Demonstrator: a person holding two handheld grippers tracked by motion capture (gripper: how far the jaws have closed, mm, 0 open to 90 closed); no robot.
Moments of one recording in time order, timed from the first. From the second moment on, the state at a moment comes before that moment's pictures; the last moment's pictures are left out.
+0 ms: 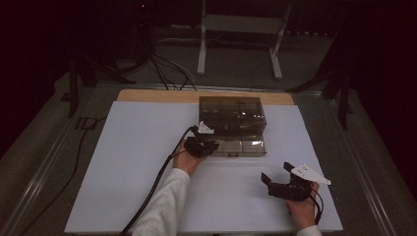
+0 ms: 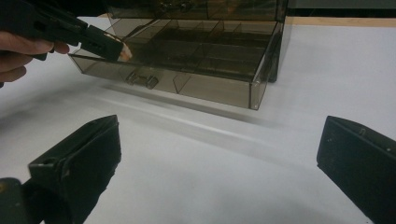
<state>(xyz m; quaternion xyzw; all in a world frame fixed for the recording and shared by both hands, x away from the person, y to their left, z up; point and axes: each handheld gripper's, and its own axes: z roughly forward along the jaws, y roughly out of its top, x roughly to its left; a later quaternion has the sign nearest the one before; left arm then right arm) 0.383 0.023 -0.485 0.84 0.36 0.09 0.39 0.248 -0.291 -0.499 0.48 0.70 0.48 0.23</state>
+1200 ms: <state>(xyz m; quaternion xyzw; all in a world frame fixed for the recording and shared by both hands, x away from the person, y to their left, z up) 0.378 0.038 -0.463 0.80 0.40 0.14 0.43 0.248 -0.291 -0.499 0.48 0.70 0.48 0.24</state>
